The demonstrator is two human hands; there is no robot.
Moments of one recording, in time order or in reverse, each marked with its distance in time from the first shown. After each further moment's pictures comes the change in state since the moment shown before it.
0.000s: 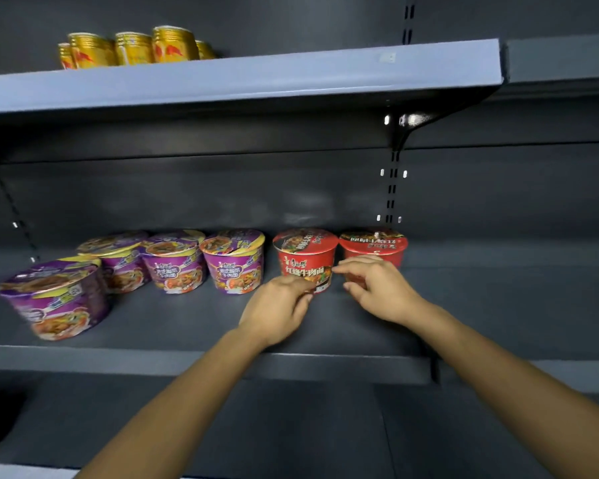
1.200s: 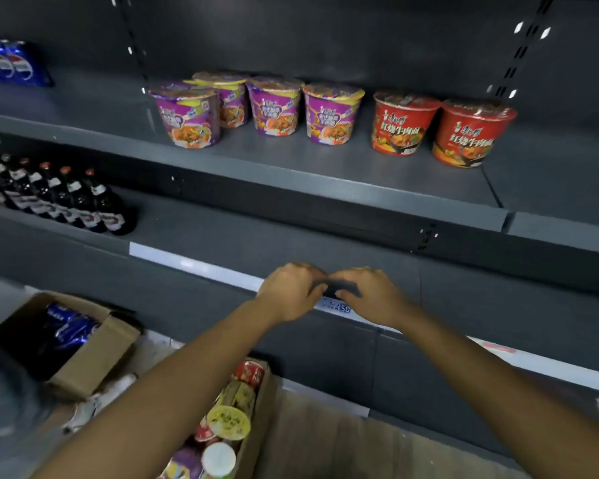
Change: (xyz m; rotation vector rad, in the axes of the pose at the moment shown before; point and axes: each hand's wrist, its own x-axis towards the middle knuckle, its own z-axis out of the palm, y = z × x) left_hand -0.270 0.020 0.018 -0.118 -0.351 -0.331; right_hand -0.177 -0.157 0.131 0.214 -0.510 0.005
